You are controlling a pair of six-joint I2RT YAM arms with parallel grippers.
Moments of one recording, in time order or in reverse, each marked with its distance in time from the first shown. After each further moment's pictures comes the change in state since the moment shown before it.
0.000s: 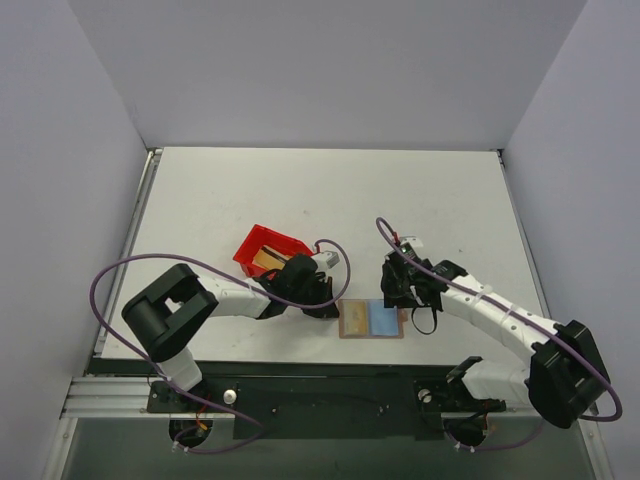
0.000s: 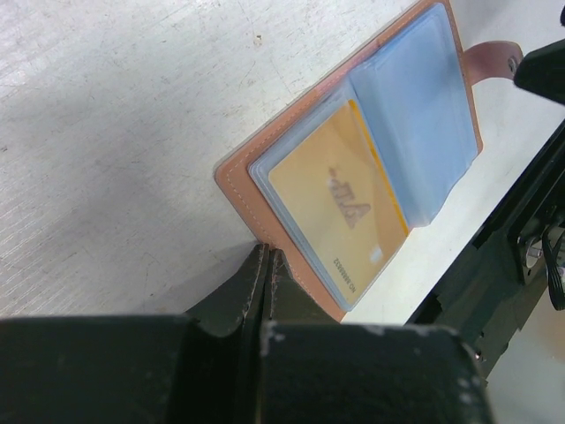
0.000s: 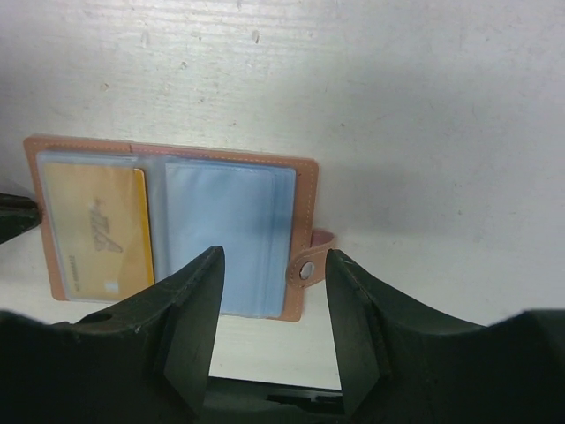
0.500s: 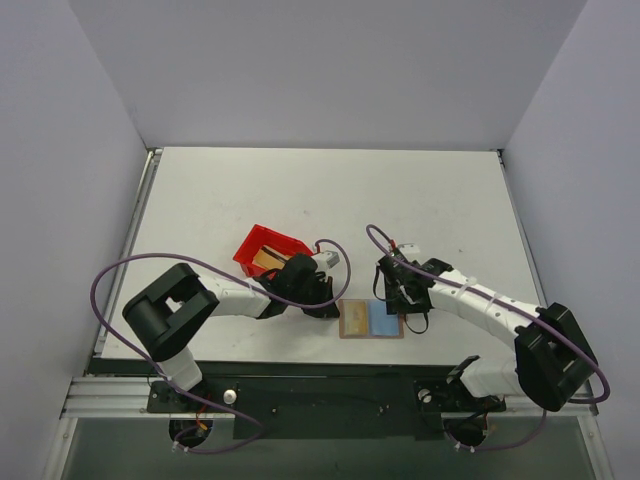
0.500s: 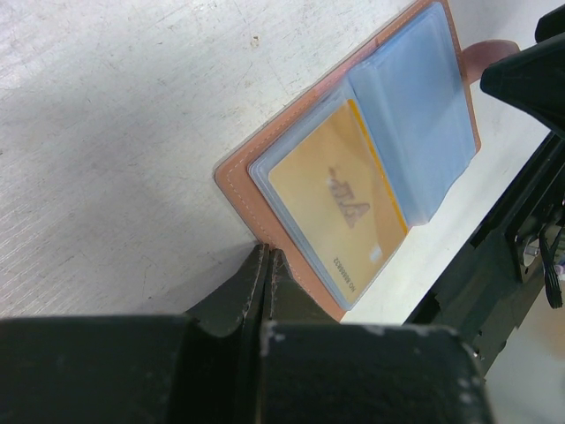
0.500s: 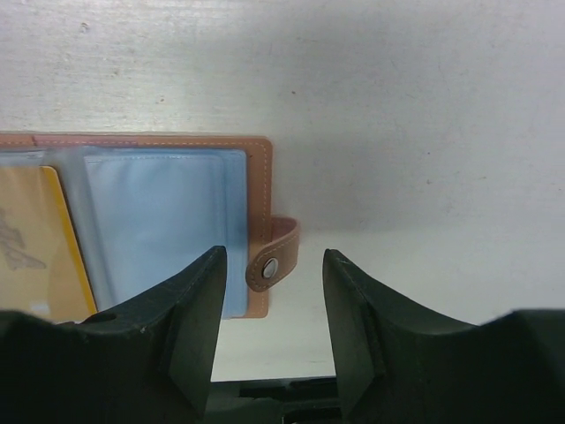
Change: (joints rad) left arm 0.005 0.006 0.003 0.006 0.012 0.000; right arm 0.037 0.112 0.014 -0.083 0.097 0.045
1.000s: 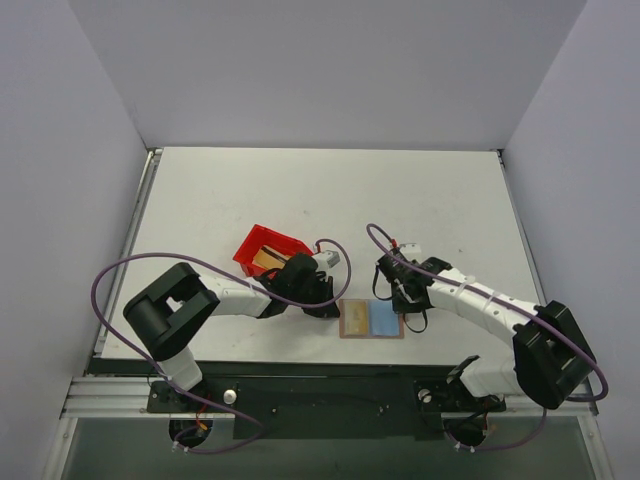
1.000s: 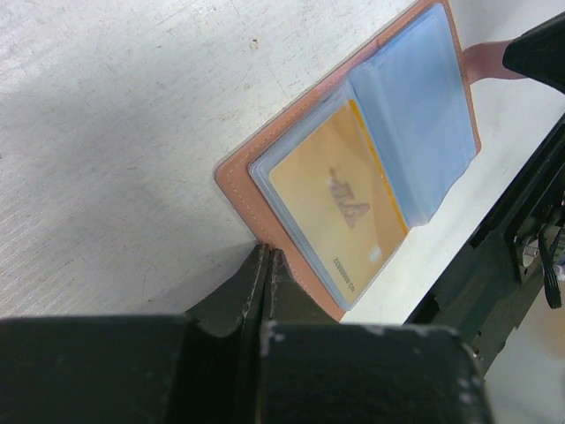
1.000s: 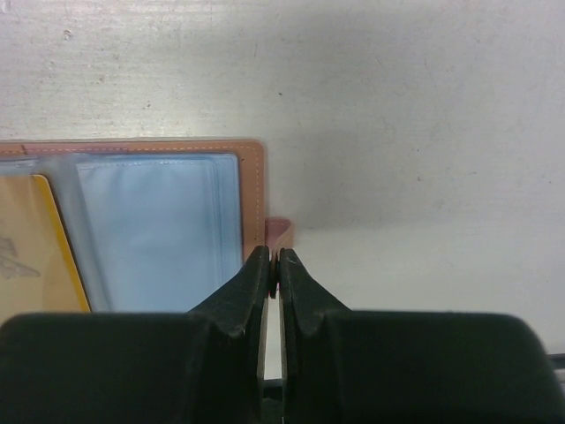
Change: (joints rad) left arm 0.002 0.005 0.007 -0.003 0.004 0.001; right arm 0.000 0.014 0.010 -0.021 0.029 0.023
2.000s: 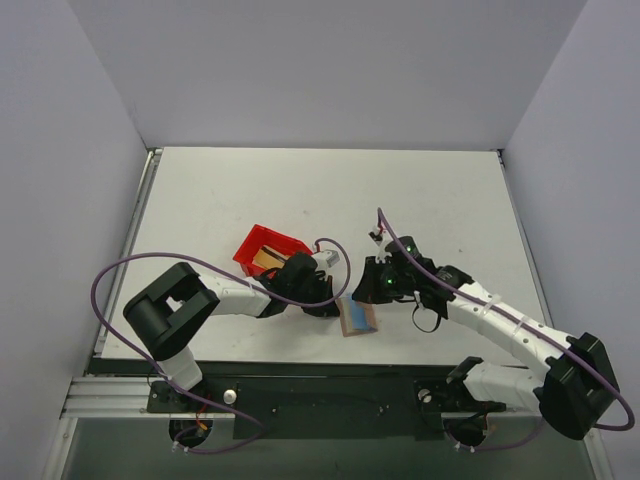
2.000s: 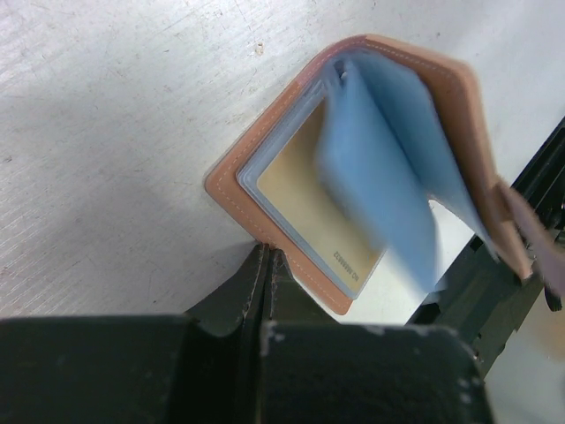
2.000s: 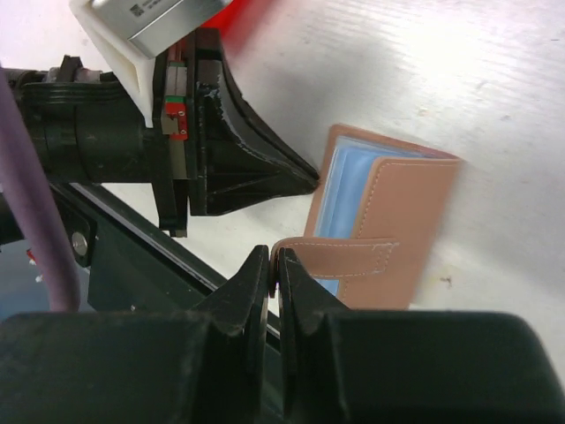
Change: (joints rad) left arm 0.006 0.000 0.000 0.002 0.000 -0.001; right arm 0.015 -0.203 -0.012 0.334 -0.526 -0.019
